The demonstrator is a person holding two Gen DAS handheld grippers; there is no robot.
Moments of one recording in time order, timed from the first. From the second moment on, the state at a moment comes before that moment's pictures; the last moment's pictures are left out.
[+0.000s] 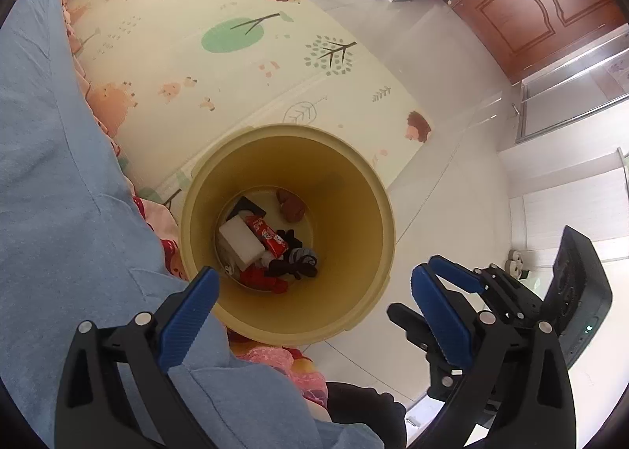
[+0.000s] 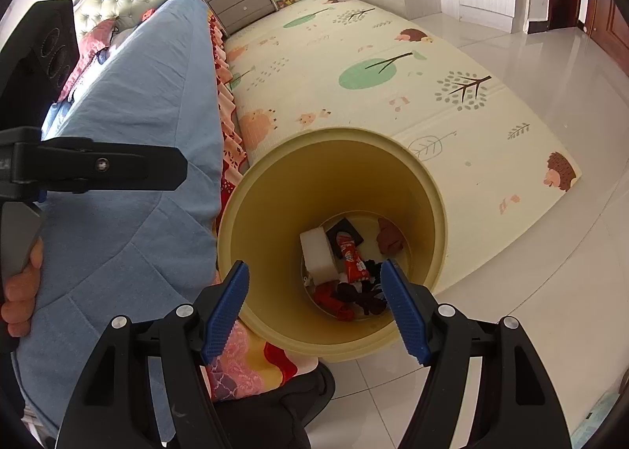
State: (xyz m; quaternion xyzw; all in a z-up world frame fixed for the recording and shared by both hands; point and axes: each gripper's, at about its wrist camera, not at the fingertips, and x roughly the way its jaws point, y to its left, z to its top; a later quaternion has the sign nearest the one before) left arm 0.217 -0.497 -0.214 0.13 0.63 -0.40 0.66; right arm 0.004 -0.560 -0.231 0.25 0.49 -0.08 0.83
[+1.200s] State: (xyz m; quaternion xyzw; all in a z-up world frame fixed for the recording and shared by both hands) left arm 0.214 -0.122 -0.022 0.02 0.28 -0.17 0.94; right arm 0.056 -0.285 -0.044 0.08 0.27 0.11 0.95
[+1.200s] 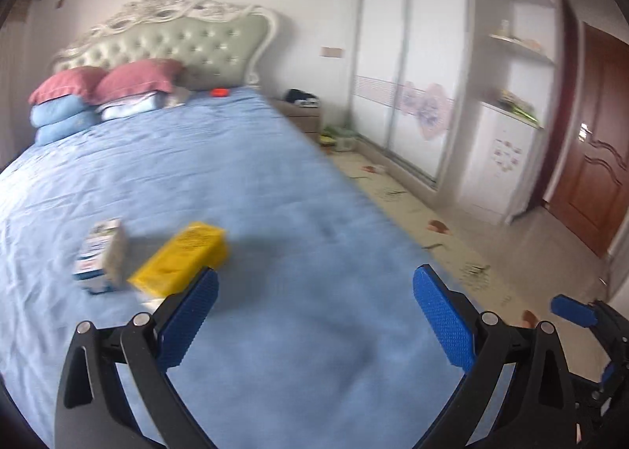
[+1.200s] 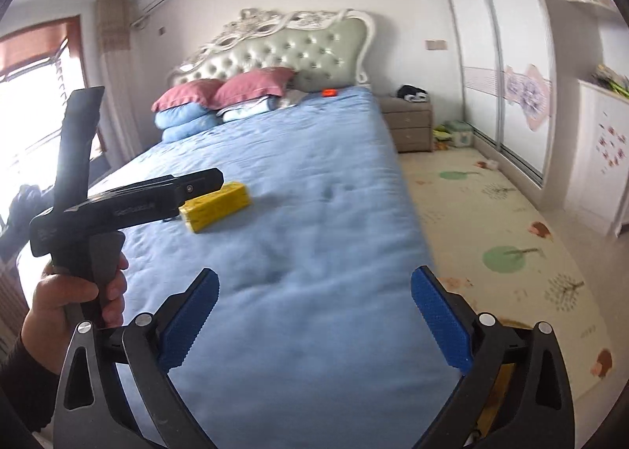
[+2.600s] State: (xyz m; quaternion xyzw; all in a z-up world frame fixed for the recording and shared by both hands) left arm 0.379 0.094 -0.087 -0.07 0.38 -0.05 0.92; right arm 0.264 -0.062 -0.072 0.07 0.37 0.10 0.92
